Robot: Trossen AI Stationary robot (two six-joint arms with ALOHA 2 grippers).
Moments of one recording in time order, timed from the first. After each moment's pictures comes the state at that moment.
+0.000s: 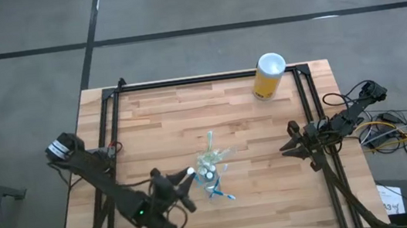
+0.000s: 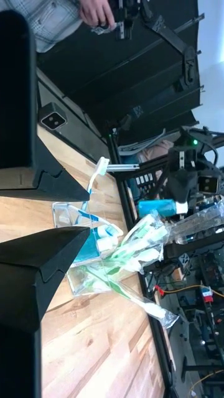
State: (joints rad) left arm -0.77 1.64 1.15 -0.36 -1.44 -1.23; right arm 0.60 0.04 0.02 0.04 0.39 0.34
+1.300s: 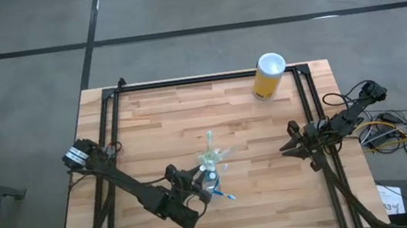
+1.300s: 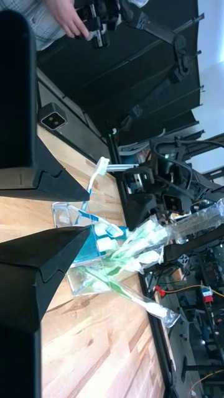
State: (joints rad) left arm -0.61 1.81 1.14 -0.30 -1.21 -1.19; right arm 0.60 0.04 0.02 0.04 0.39 0.34
